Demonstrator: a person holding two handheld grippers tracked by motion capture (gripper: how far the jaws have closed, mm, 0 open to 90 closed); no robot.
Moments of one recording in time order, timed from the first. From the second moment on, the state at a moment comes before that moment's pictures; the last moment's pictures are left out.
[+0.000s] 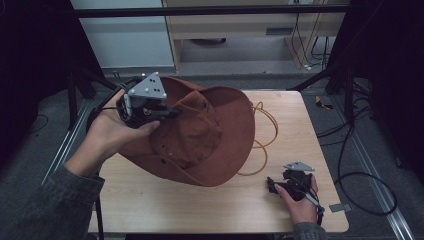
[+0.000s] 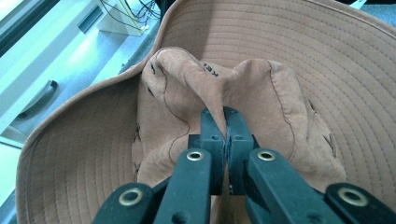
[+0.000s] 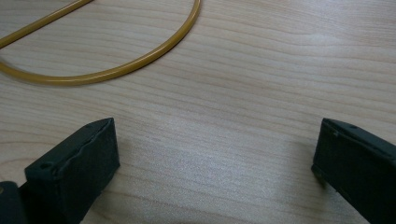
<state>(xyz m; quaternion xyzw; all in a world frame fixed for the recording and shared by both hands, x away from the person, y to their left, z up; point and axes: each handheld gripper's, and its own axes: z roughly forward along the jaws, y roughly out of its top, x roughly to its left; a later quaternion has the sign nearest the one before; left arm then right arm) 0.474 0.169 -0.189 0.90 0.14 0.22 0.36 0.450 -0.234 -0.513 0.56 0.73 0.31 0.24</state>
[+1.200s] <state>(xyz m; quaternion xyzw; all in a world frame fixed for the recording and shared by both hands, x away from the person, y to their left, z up) 0.510 0.098 -0.179 0.91 0.12 0.21 0.35 0.450 -0.234 -0.513 0.56 0.73 0.31 0.24</state>
